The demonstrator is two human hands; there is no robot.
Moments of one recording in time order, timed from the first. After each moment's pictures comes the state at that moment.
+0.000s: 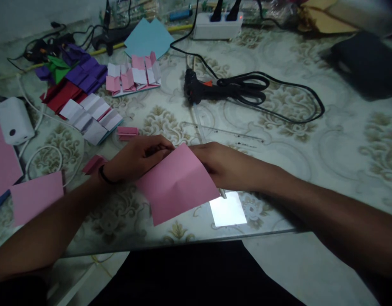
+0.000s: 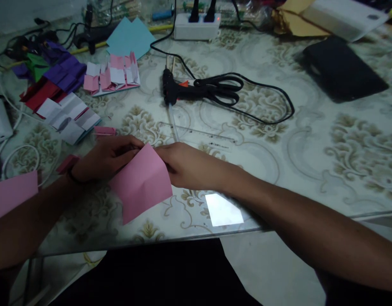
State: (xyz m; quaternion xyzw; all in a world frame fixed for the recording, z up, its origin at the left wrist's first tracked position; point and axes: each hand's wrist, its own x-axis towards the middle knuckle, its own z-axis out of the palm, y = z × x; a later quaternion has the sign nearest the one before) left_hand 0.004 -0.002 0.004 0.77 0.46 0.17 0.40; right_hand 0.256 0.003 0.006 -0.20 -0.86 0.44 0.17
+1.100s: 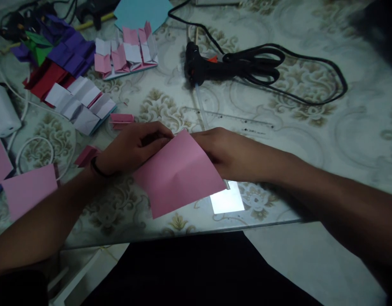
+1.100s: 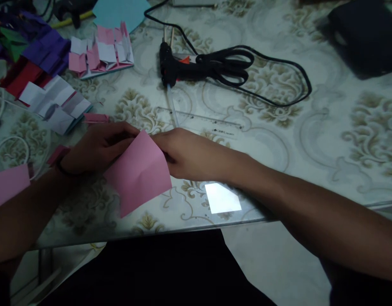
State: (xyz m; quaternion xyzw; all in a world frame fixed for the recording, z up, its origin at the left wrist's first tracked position) left_hand 0.002 0.000 0.000 0.77 0.44 0.19 0.41; right_hand 0.257 0.002 0.008 -0.22 -0.86 0.43 0.16
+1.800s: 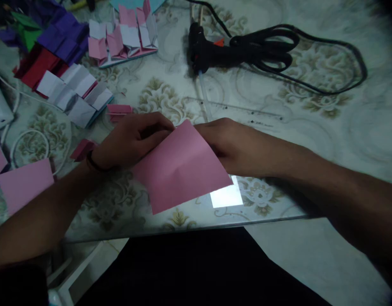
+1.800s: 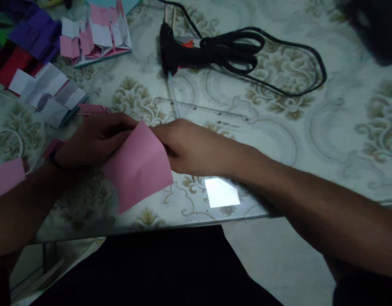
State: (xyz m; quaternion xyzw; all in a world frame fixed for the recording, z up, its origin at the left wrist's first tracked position) left_hand 0.003 0.001 -0.002 0.78 0.42 0.21 0.42; right_hand 0.258 -0.001 0.008 -0.24 -0.86 0.42 0.17
